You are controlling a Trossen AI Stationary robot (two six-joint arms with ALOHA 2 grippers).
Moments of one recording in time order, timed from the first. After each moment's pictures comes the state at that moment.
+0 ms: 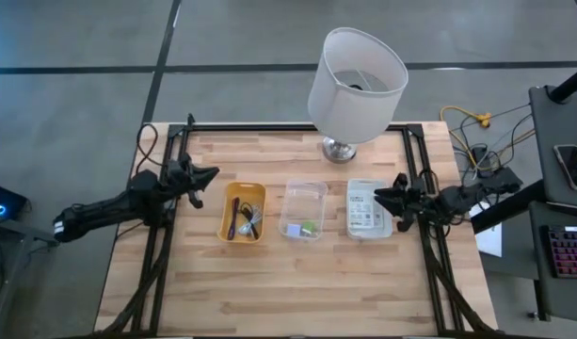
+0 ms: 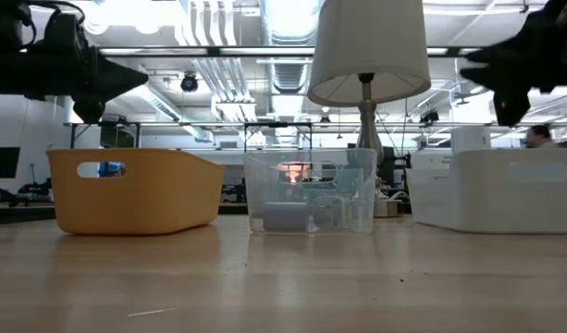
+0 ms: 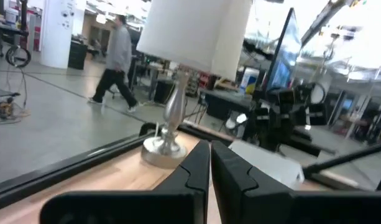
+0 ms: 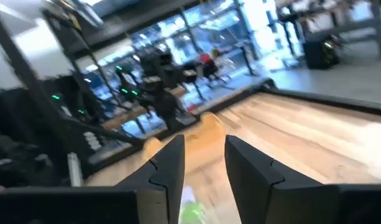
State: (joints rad) left arm 0.26 0.07 0.05 0.13 -0.14 -0.25; right arm 0.41 0.00 0.02 0.11 0.61 0.38
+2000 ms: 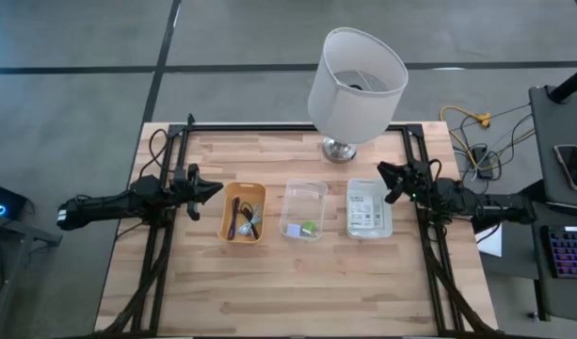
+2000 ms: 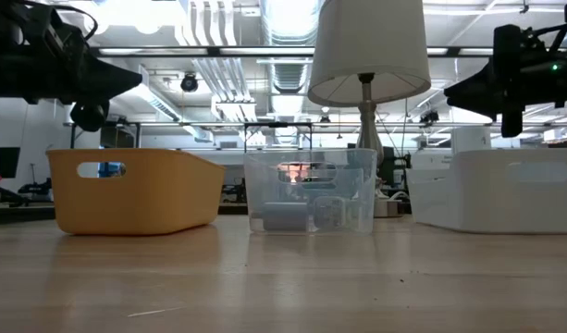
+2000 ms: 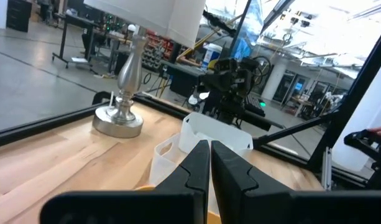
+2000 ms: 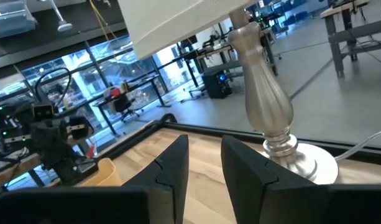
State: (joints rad) left arm 0.10 0.03 0.03 0.04 -0.12 -0.33; right arm -0.02 0.00 0.01 0.07 0.63 0.39
